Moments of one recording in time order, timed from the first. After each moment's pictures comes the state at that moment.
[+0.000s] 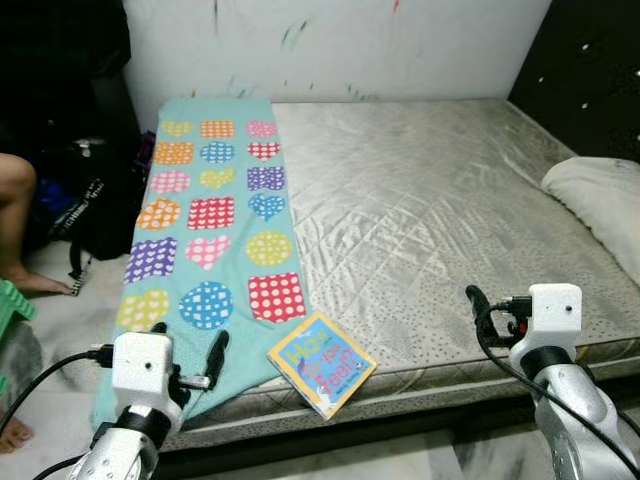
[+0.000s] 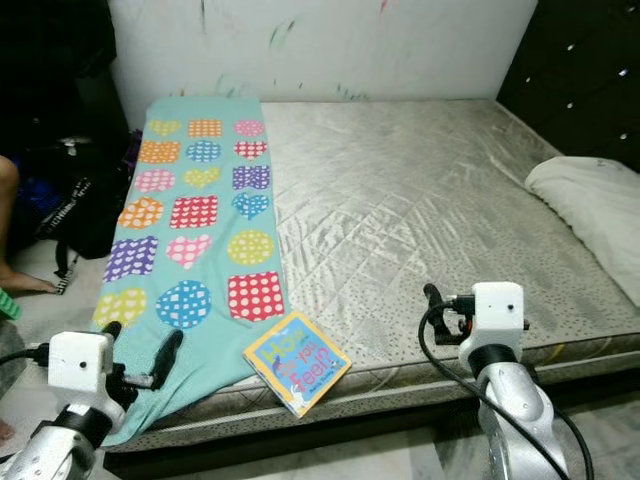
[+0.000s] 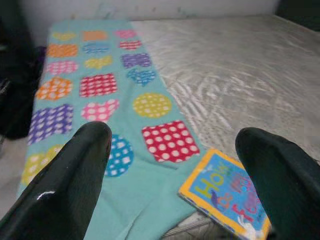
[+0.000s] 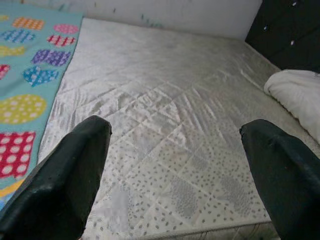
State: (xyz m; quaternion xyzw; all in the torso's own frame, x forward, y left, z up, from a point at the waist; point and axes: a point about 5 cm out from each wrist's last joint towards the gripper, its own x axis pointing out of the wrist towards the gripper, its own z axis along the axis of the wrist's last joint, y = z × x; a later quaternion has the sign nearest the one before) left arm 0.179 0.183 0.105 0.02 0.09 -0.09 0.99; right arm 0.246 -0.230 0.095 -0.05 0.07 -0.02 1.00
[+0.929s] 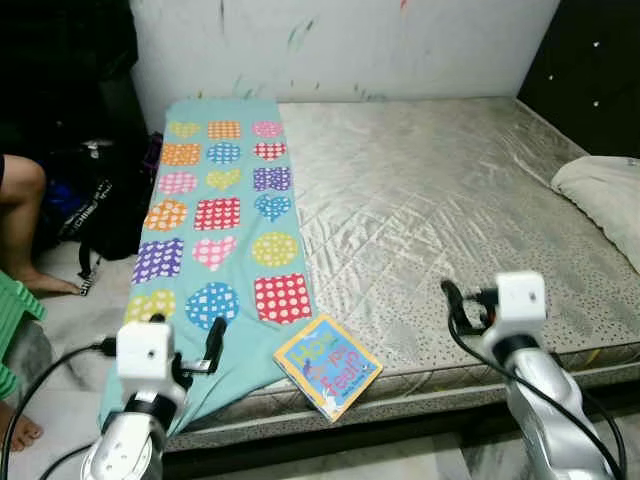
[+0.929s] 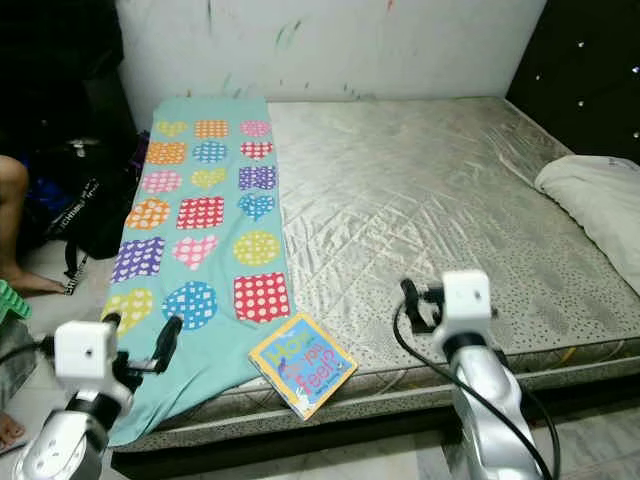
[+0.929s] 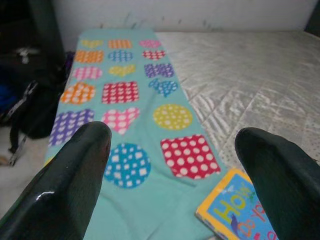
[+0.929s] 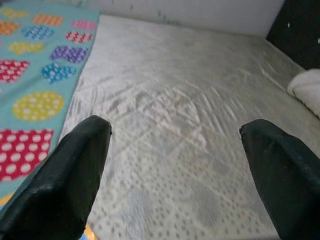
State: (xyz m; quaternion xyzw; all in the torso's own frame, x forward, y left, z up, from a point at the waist) left arm 0.197 0.187 0.088 -0.01 0.07 -0.02 1.00; right arm 0.266 -0.214 0.087 -0.06 0.08 0.00 1.00
